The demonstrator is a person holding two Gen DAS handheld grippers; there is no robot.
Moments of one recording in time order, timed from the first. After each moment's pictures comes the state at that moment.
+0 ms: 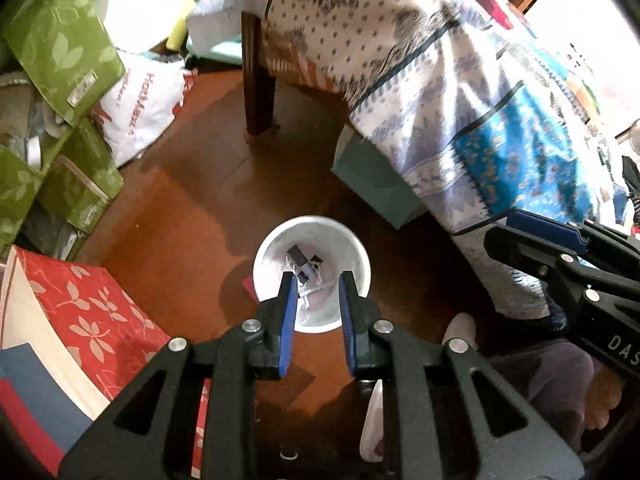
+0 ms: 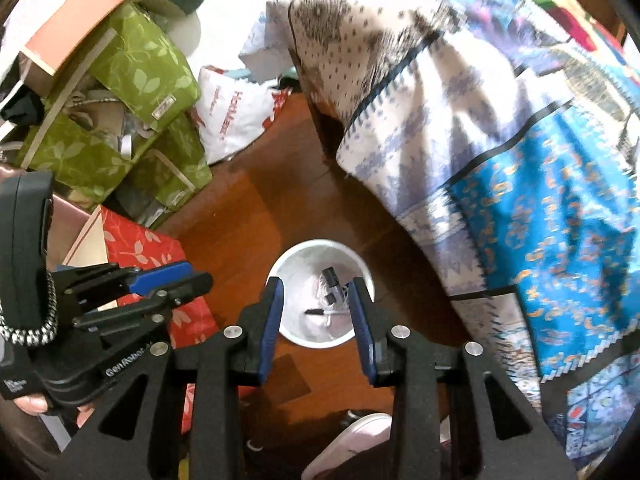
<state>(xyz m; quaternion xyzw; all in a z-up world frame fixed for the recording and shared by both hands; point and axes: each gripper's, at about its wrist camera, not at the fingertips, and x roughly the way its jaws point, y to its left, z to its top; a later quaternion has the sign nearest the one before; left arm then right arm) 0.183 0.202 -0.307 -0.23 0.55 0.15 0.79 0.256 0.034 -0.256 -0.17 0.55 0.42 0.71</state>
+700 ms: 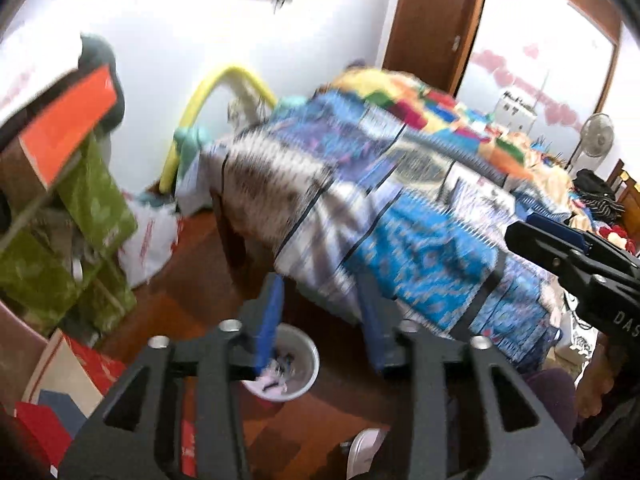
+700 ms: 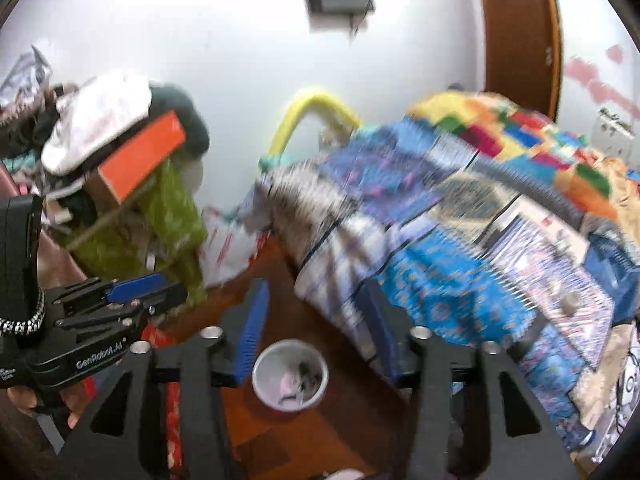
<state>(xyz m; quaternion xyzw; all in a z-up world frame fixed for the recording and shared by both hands) 0.157 0.101 -0.113 -0.14 0.37 0.15 0.91 0.233 -0.102 -0.084 -0.07 0.34 0.40 0.85</state>
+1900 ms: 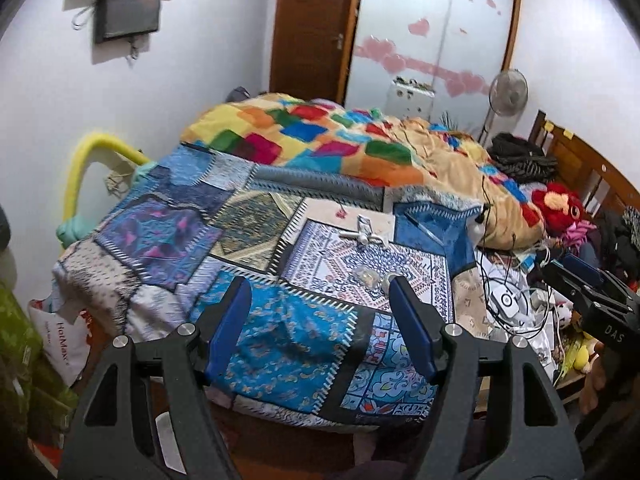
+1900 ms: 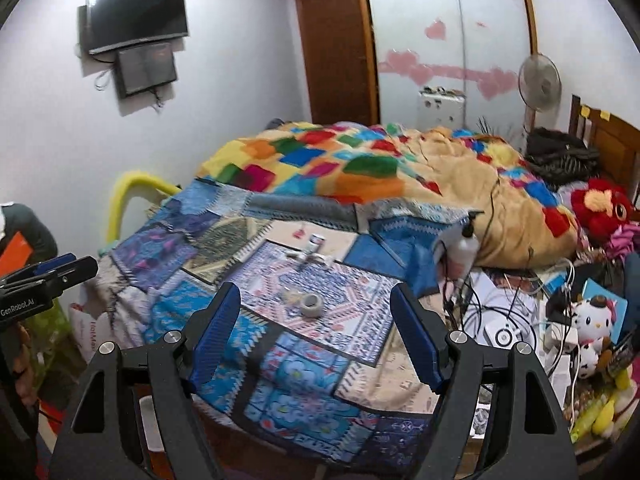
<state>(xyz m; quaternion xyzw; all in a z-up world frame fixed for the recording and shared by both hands) 0.353 -0.086 -0.069 -0.06 0.35 -0.01 0.93 0.334 -0.354 -0.066 0.02 0.32 0.14 0.94</state>
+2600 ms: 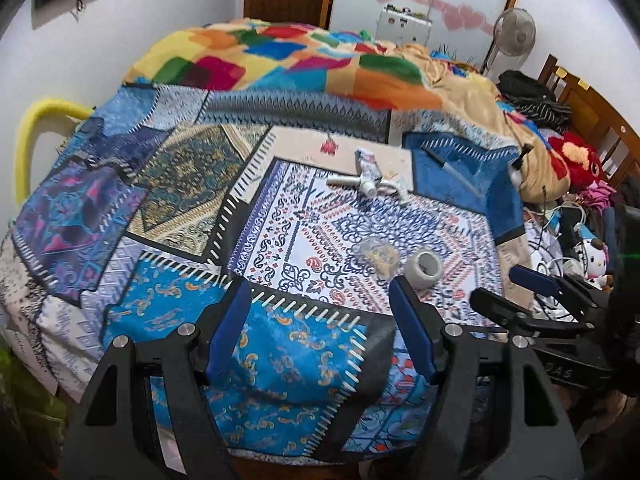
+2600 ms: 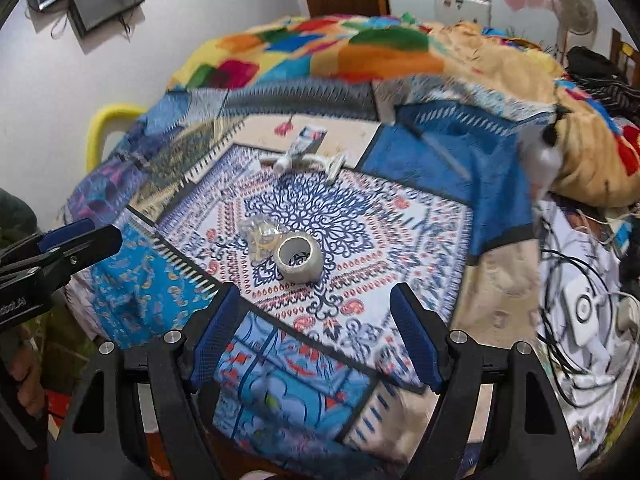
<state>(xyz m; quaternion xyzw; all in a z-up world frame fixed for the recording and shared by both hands) 0.500 -0.110 -0.200 -0.05 0.46 -0.05 0.88 0.459 -0.313 -0.204 0.02 0.48 0.17 0.86</state>
